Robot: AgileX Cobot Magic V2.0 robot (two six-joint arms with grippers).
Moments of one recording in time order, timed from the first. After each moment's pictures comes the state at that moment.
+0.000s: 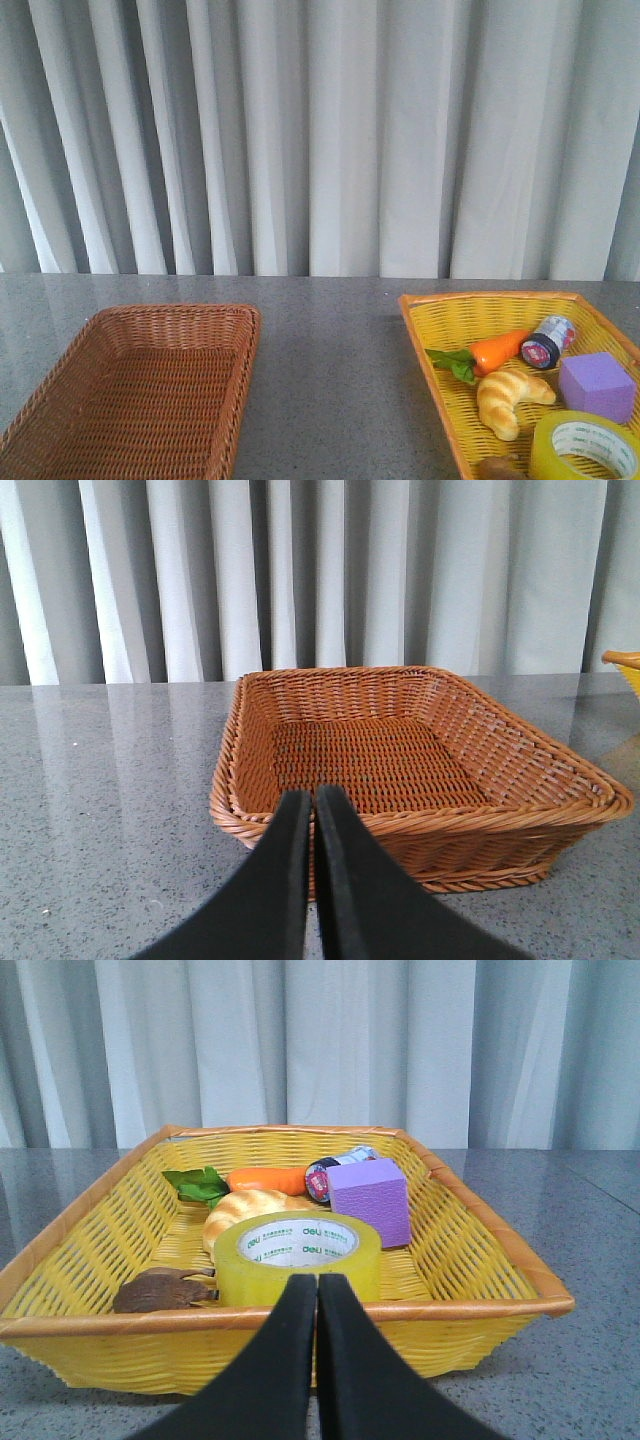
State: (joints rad) left arm -0.04 -0.01 0.02 -0.08 0.05 0.00; right arm -0.05 -0.01 0.03 -0.06 0.07 0.07
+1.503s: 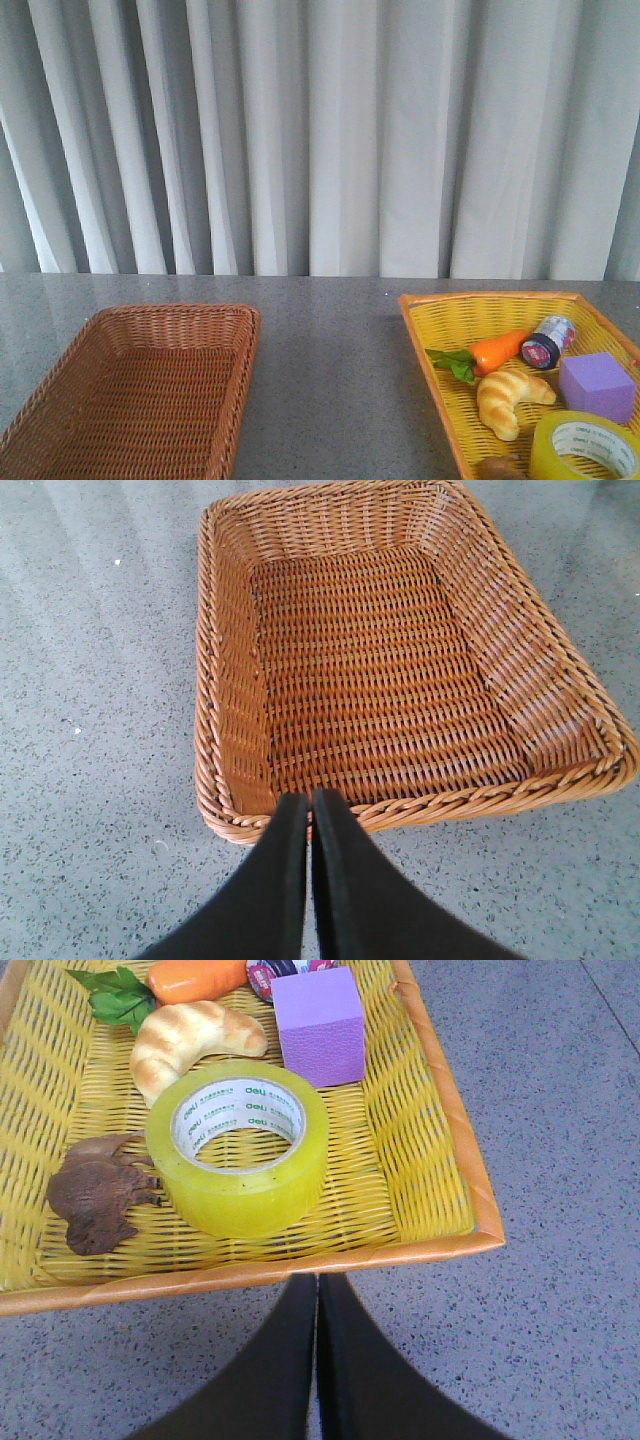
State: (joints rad) left arm -0.04 0.72 -0.69 -0.05 0.62 0.02; right arm -0.05 0.64 -0.65 -0.15 0.73 0.12
